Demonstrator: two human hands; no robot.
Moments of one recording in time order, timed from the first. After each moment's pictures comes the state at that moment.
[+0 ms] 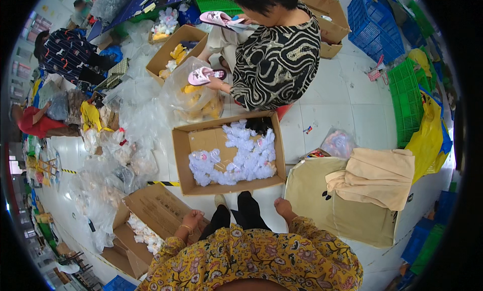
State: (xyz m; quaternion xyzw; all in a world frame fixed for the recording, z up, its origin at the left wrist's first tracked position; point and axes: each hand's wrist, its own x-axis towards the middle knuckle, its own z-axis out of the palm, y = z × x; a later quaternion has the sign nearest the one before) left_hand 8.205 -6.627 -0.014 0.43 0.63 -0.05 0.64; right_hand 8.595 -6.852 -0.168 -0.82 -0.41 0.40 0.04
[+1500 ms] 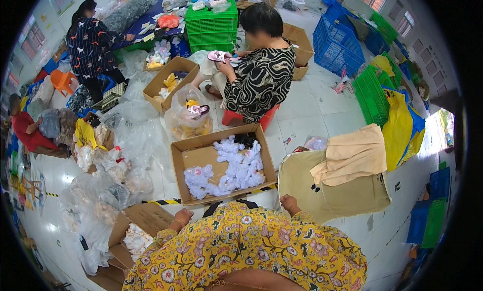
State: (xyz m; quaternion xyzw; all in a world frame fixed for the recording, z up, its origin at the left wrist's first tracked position) left_hand 8.085 -6.592 -0.064 0.80 0.42 -0.14 0.41; right_hand 8.574 -6.892 -0.096 -0.89 -0.27 0.34 0.12
